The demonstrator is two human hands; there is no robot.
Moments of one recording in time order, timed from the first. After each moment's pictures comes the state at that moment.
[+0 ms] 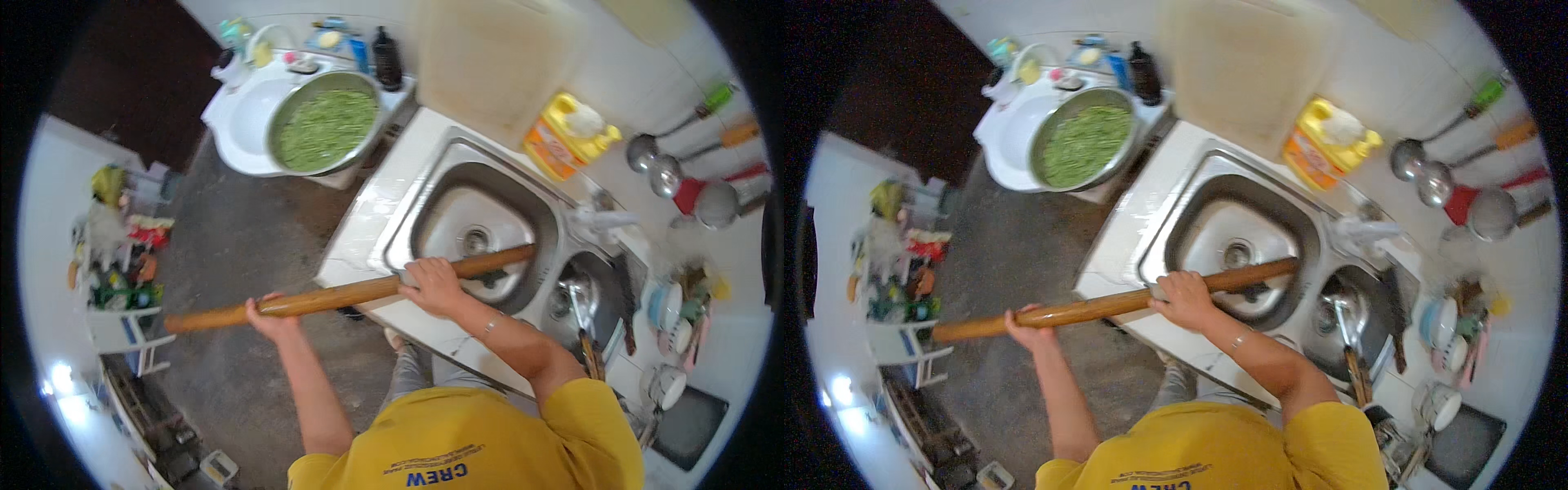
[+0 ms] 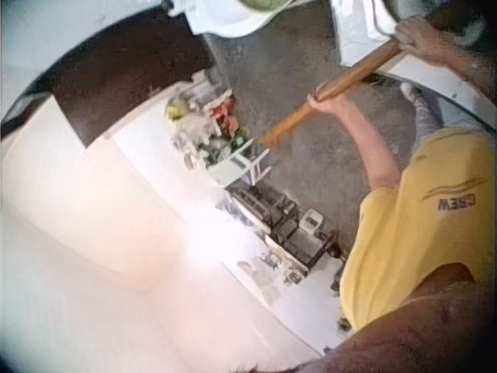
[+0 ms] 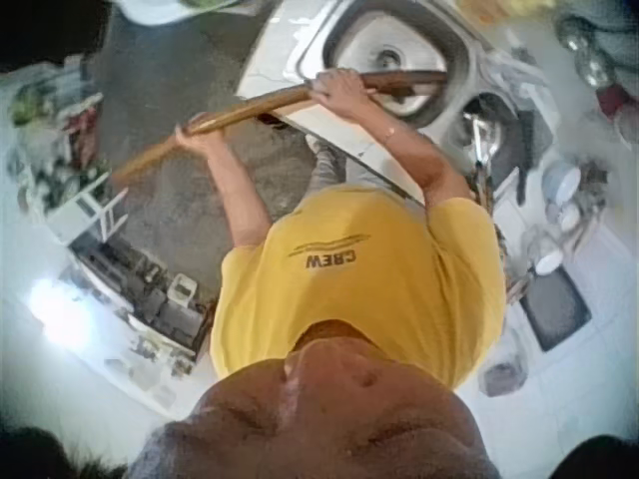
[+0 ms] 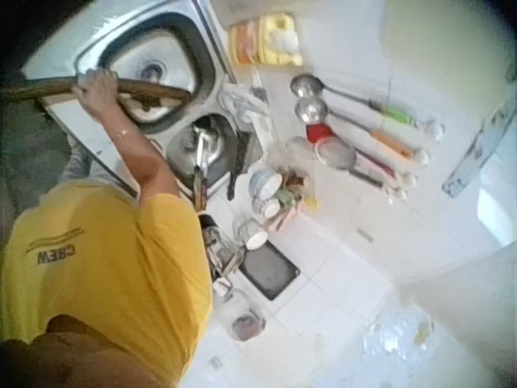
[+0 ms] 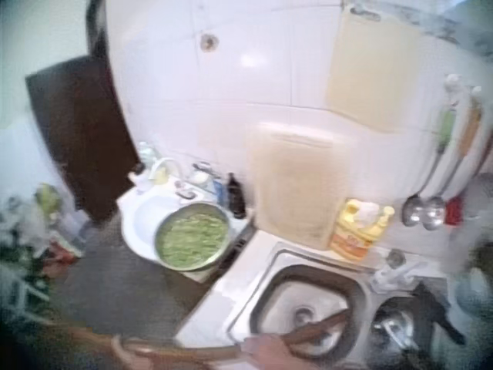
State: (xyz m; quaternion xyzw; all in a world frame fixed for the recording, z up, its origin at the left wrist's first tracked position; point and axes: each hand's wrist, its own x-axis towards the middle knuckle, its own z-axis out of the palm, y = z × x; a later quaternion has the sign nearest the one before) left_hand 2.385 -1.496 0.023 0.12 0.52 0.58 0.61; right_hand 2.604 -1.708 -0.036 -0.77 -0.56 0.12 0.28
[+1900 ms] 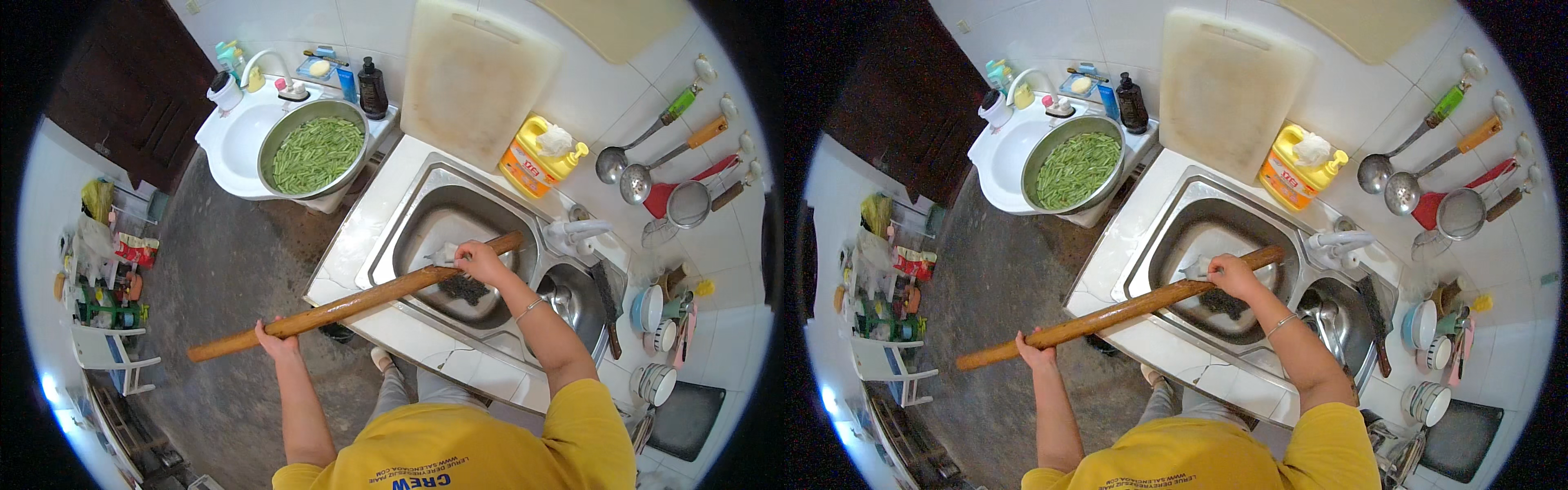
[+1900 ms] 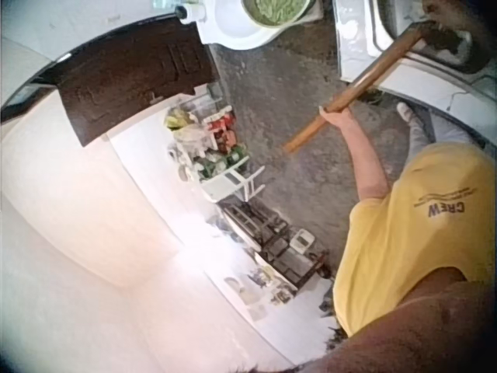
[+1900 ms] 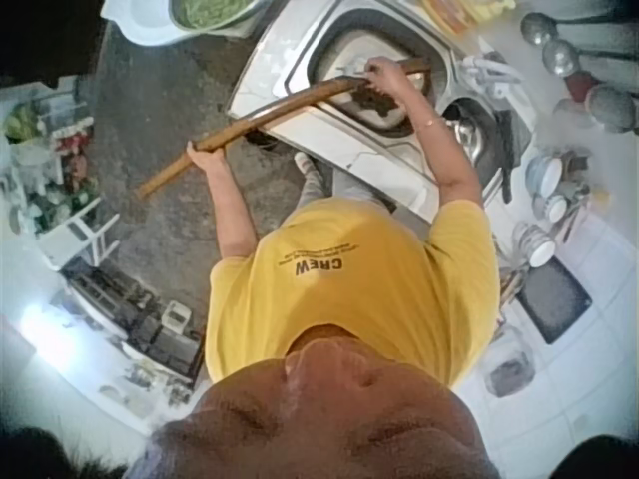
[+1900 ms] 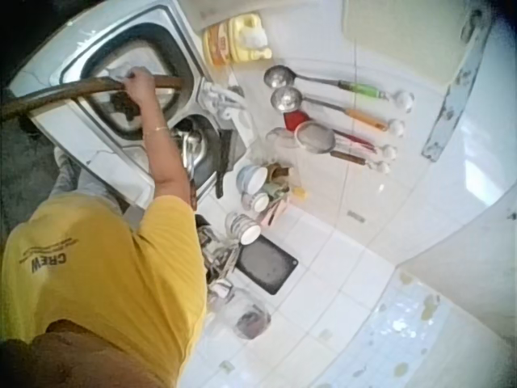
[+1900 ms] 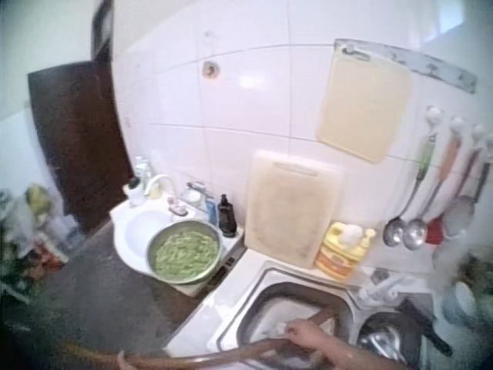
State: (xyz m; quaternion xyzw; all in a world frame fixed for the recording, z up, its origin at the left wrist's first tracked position) left_hand 2.352 -1.487 -0.044 0.02 0.55 0.54 0.64; right_hand 2.730 -1.773 -0.037 -0.80 -0.40 0.28 0.35
